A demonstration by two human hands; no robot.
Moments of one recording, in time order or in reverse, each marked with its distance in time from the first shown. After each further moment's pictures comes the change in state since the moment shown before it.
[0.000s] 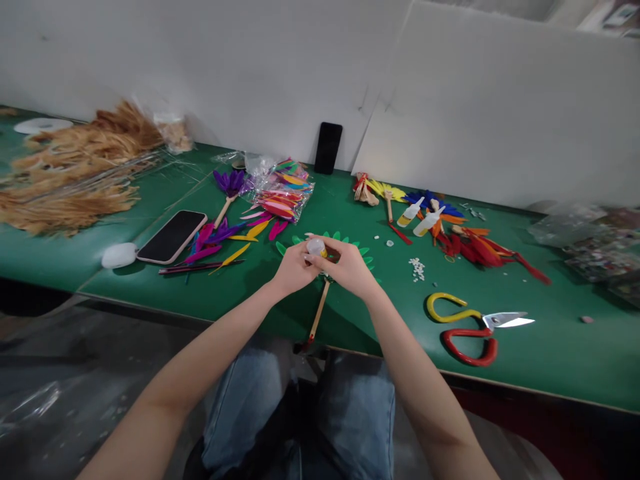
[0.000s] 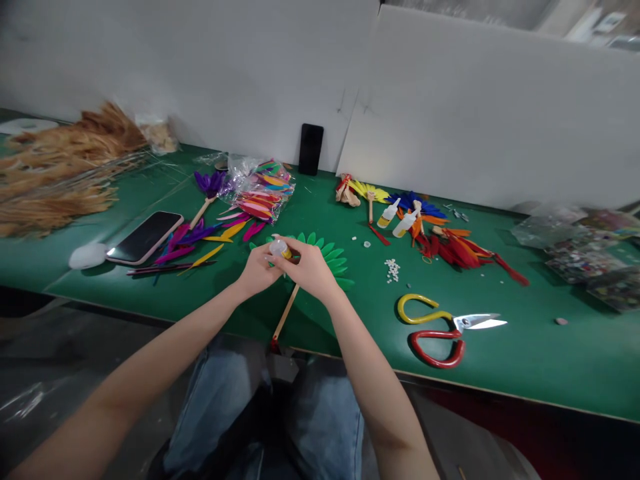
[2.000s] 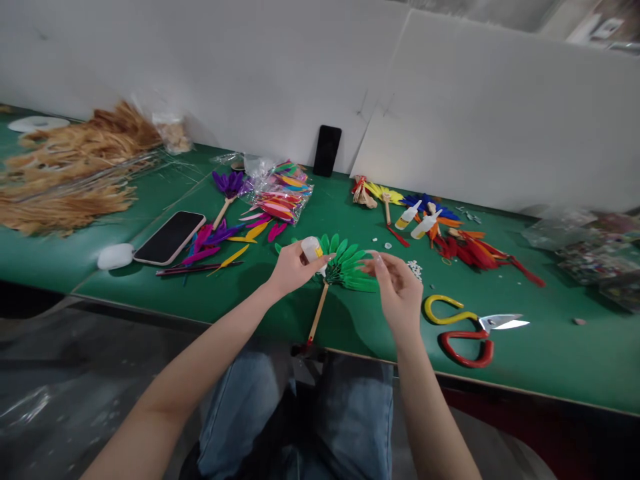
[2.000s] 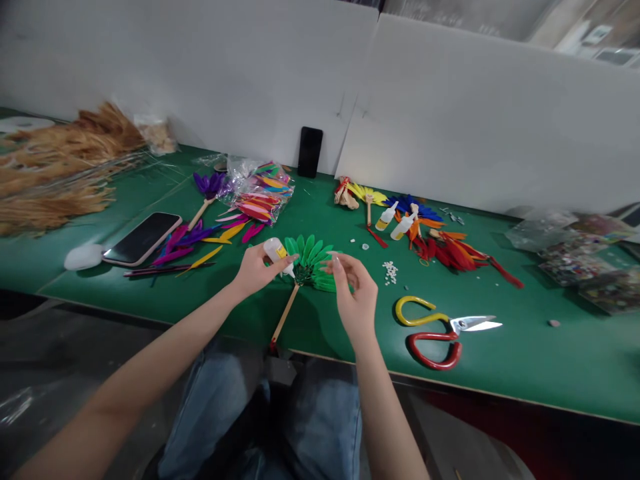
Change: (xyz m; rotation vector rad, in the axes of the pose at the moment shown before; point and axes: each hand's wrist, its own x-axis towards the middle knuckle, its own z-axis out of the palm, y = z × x) left_hand 0.002 0.007 -0.003 0.115 0.074 -0.093; right_hand -0.062 0.003 -0.027 0.103 0.620 0.034
